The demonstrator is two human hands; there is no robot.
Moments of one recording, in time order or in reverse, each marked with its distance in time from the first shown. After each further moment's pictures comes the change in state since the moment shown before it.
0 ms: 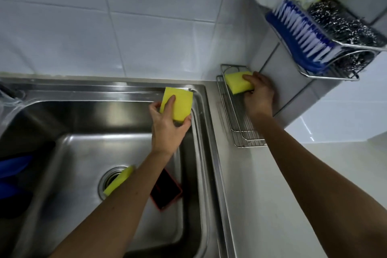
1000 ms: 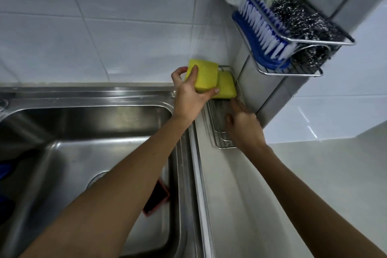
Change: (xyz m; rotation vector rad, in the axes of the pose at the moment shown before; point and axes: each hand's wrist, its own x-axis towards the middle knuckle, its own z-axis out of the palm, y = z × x) left_hand 0.053 0.090 0.067 -0.165 -0.131 0.091; right_hand -0.061 0.011 -0.036 -0.350 -0.305 -0.086
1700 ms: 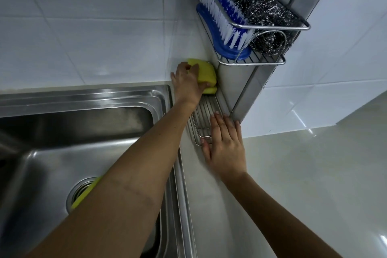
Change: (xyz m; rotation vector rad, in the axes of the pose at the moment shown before) left_hand 0.029 0.012 0.063 0.465 -0.168 0.009; right_hand -0.063 0.023 0.031 -0.271 0.206 -0.143
